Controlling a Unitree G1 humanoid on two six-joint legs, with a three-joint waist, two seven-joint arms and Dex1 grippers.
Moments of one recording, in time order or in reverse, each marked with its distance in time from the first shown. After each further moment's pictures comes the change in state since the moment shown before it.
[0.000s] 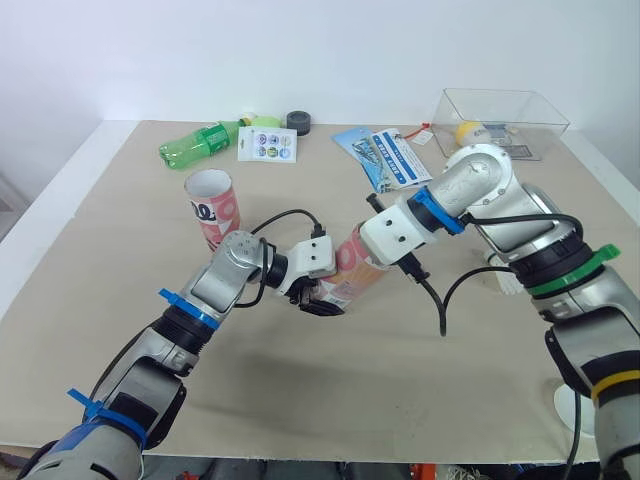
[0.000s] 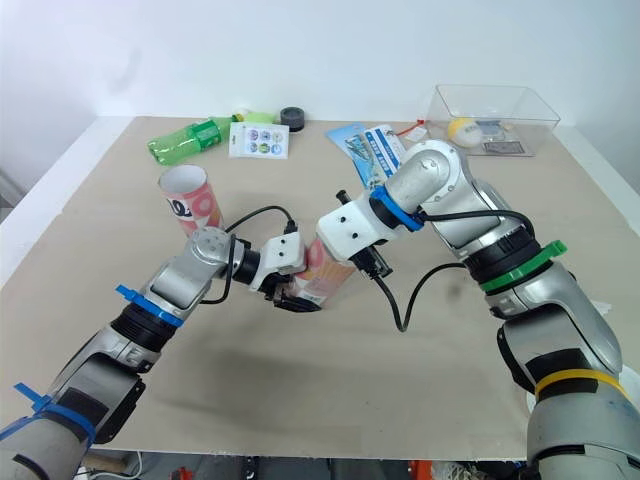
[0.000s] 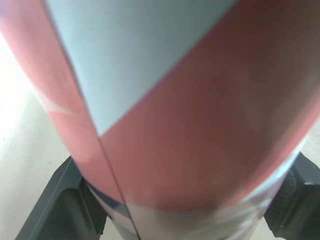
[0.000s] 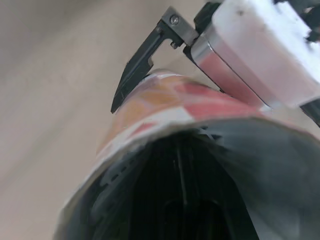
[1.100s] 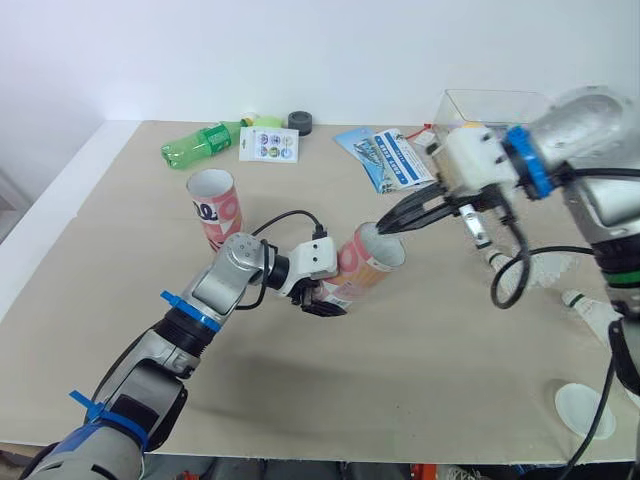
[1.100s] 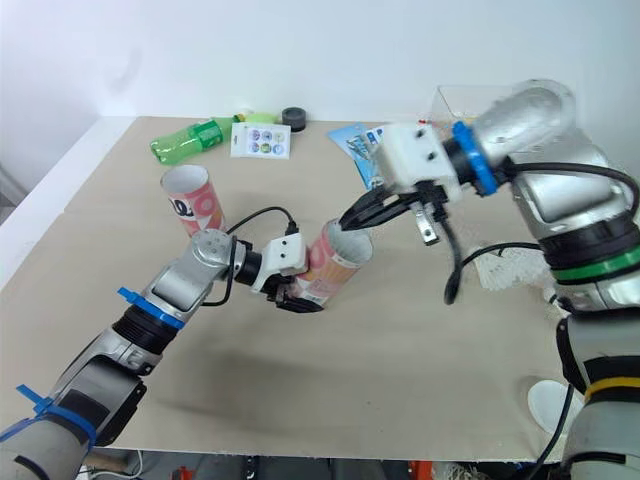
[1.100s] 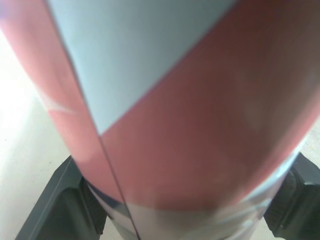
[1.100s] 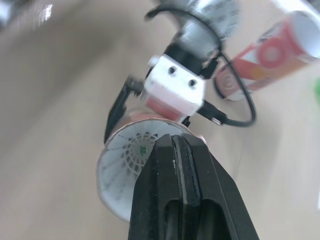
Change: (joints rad) left arm 0.012 -0.007 0.001 -0.008 0.001 -0.012 0.021; right arm 0.042 -0.232 -0.257 -0.125 0.420 0.352 -0.006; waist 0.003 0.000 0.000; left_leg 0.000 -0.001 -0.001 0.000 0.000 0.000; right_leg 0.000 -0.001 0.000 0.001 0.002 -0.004
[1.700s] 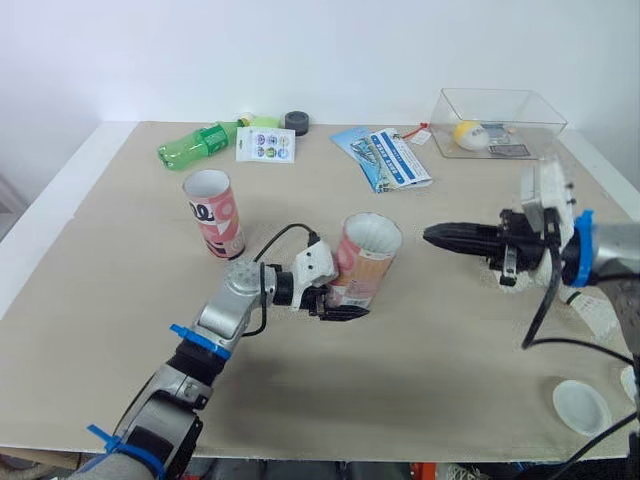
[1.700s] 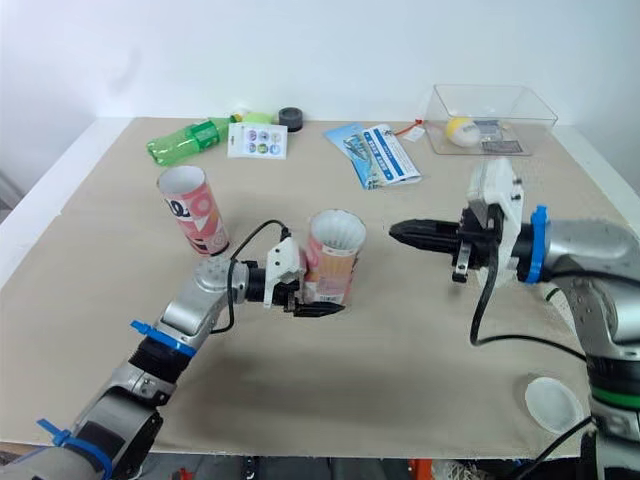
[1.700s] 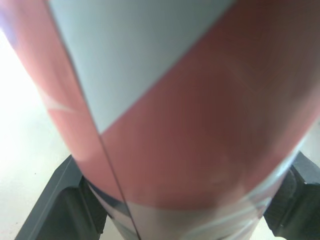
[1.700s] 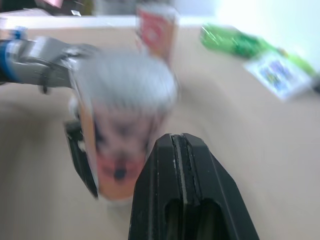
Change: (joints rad) left arm 0.206 -0.154 0.137 0.009 -0.141 -0.209 0.125; right arm 0.727 0.035 -0.573 -0.328 0.183 0.360 -0.454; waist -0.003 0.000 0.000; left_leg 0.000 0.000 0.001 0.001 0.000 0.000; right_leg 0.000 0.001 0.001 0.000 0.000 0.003
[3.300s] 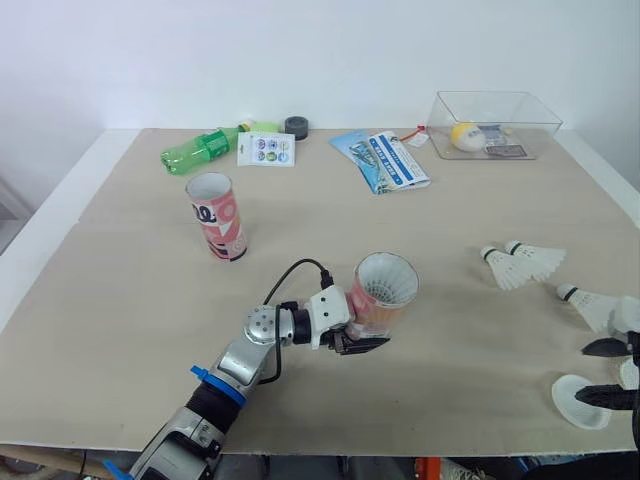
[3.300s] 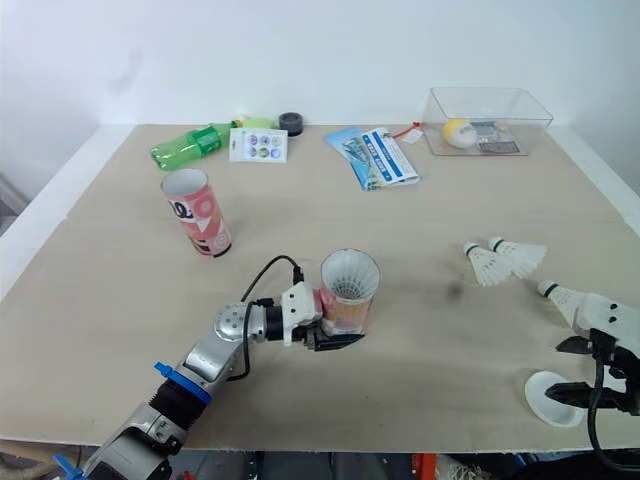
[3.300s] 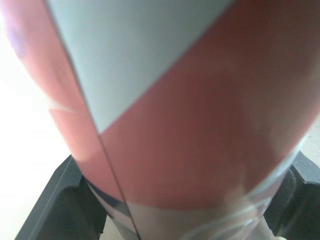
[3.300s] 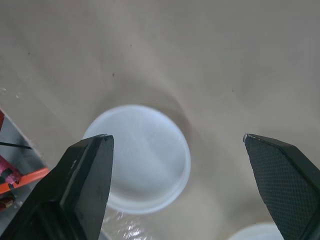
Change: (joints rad) left arm 0.157 -0.090 -0.113 0.033 0.098 -0.254 0.137; right arm 0.625 -0.394 -0.170 0.414 -0.434 -0.293 0.354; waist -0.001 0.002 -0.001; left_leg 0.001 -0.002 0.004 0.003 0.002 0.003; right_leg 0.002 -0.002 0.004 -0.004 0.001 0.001
